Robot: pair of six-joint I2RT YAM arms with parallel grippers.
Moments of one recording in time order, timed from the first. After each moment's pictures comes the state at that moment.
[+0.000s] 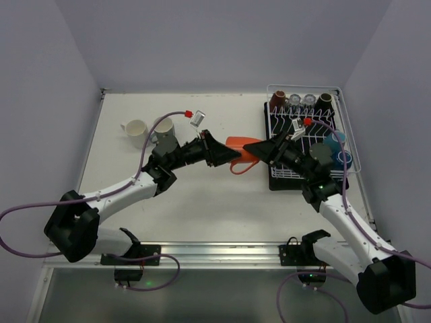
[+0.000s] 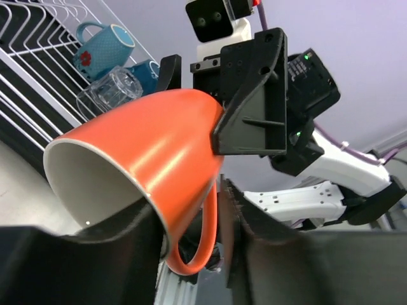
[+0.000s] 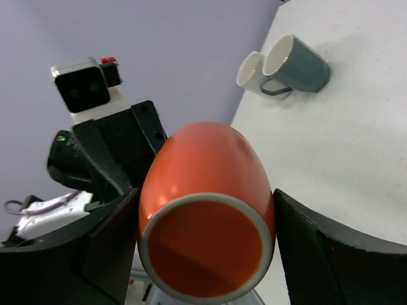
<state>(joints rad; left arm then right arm) -0.69 1.34 0.79 0.69 0.57 -0.92 0.32 0.91 0.61 0.29 -0.55 1.05</state>
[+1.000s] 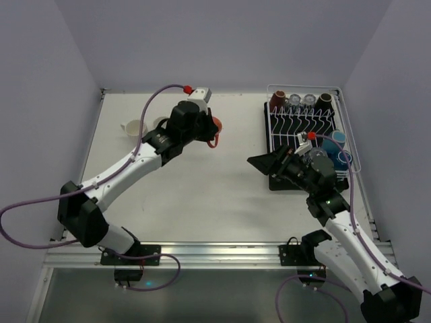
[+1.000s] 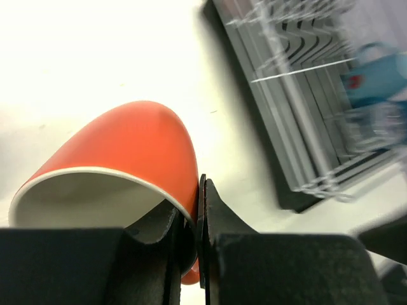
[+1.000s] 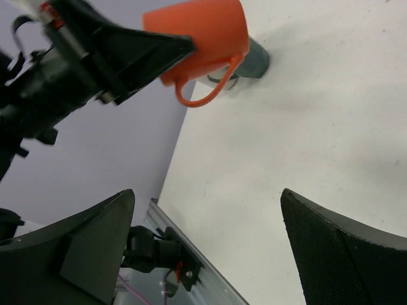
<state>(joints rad) -0.67 1.44 1.29 -0.24 -0.06 -0.44 0.35 0.74 0.54 0.09 -0.43 0.96</state>
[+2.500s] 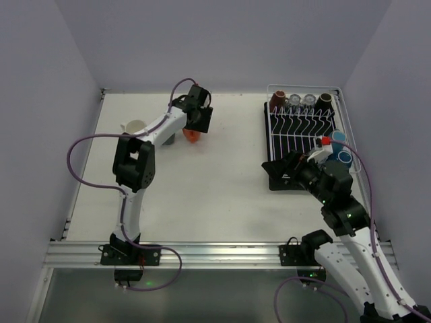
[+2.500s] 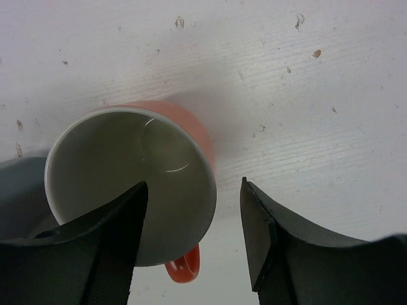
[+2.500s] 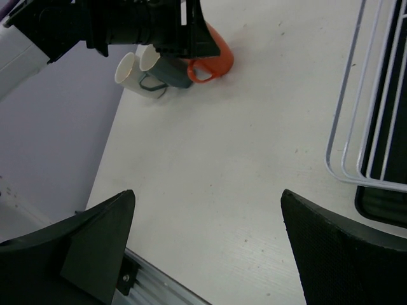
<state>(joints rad) -0.45 2.18 1.87 -0.68 -0.15 -0.18 0.35 0.57 0.70 -0.40 -0.22 0.68</state>
